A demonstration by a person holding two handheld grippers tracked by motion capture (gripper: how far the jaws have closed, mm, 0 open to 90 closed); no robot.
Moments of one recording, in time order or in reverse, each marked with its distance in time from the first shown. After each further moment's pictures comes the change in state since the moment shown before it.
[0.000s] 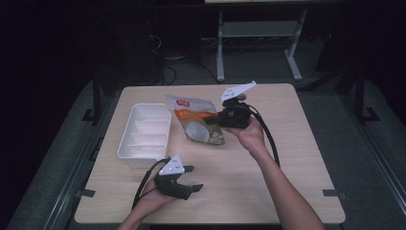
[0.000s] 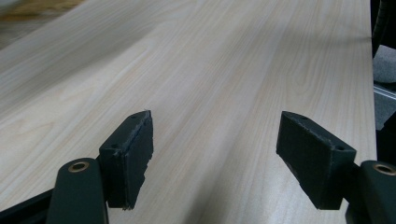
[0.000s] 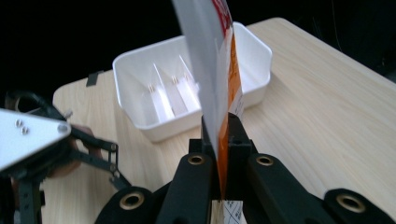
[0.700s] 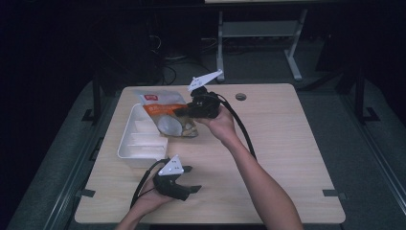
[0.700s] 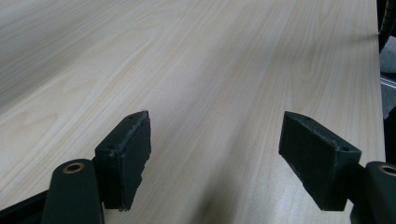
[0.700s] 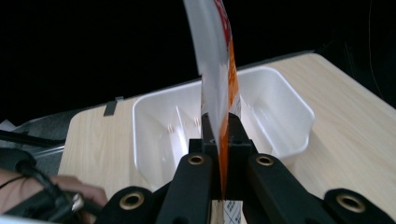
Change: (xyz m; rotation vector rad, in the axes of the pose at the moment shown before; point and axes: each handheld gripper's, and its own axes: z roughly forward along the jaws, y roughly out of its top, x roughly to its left) left arm 0.003 -0.004 0.000 0.023 -0.004 0.009; right arm 0.016 0.058 0.057 -0.027 0.092 -0.071
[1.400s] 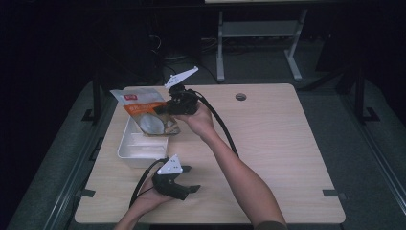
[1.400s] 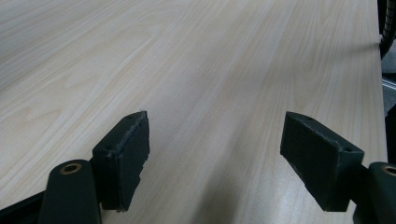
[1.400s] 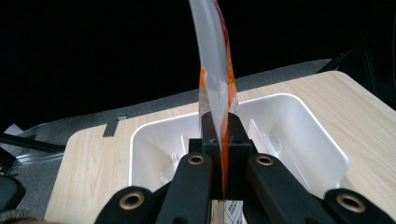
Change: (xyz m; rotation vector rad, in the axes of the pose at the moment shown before) left arm 0.004 -0.002 -0.001 0.002 -0.006 -0.003; right arm -0.001 0.025 0.053 -0.007 0.047 -0.013
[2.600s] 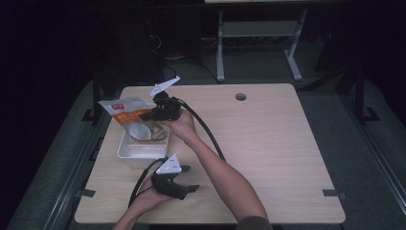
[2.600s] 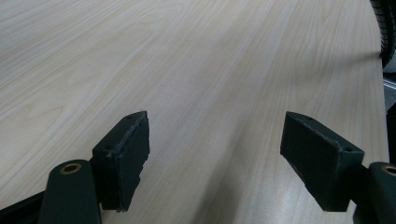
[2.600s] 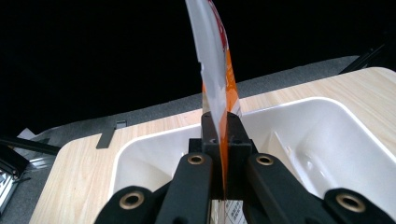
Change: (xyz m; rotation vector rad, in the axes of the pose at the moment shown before) left arm 0.003 -0.002 -0.002 0.003 0.000 -0.005; right arm -0.010 -0.012 0.068 -0.006 0.066 0.026
